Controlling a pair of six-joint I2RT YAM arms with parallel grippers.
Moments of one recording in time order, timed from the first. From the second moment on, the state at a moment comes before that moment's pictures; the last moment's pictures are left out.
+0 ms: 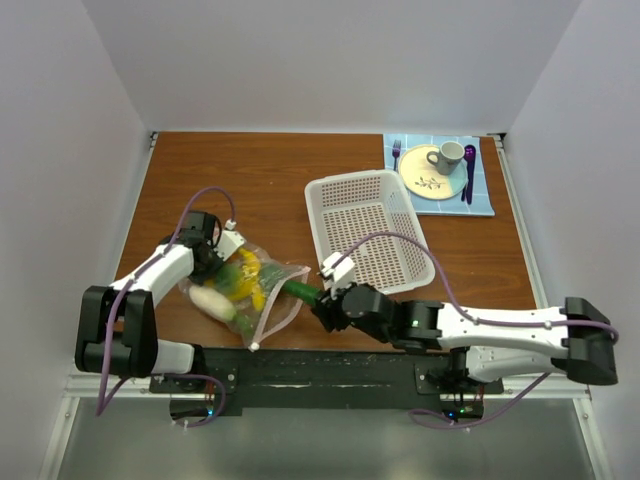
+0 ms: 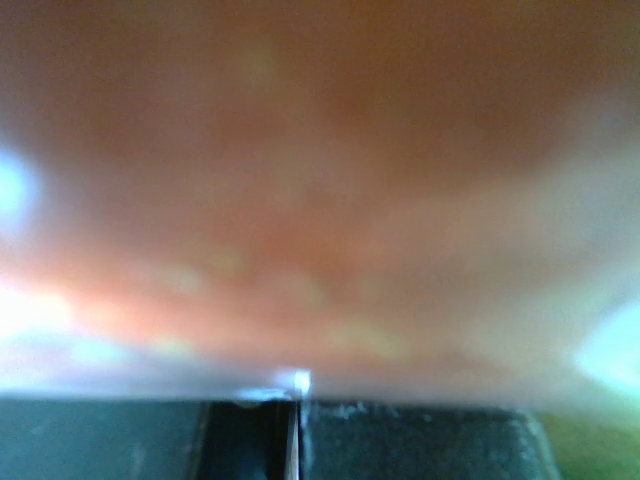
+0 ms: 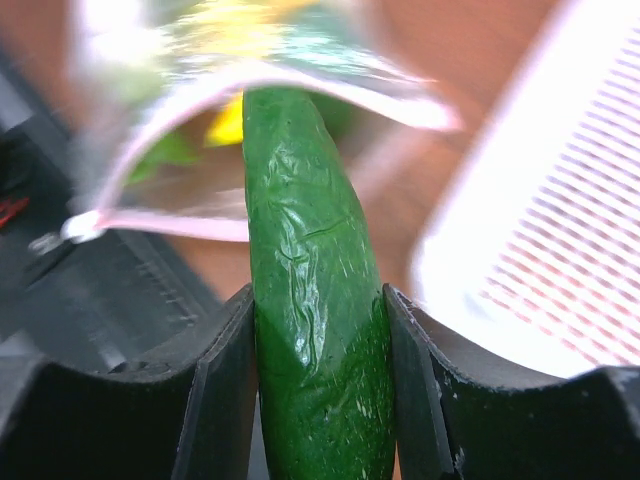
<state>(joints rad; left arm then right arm) -0.09 1.37 0.70 -0.56 -0.19 0.68 1.33 1.14 0.70 -0.09 0.42 0.38</state>
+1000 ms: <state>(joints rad) -0.05 1.36 0.69 -0.56 -0.14 0.69 1.15 1.20 0.92 -0.33 0.81 0.45</state>
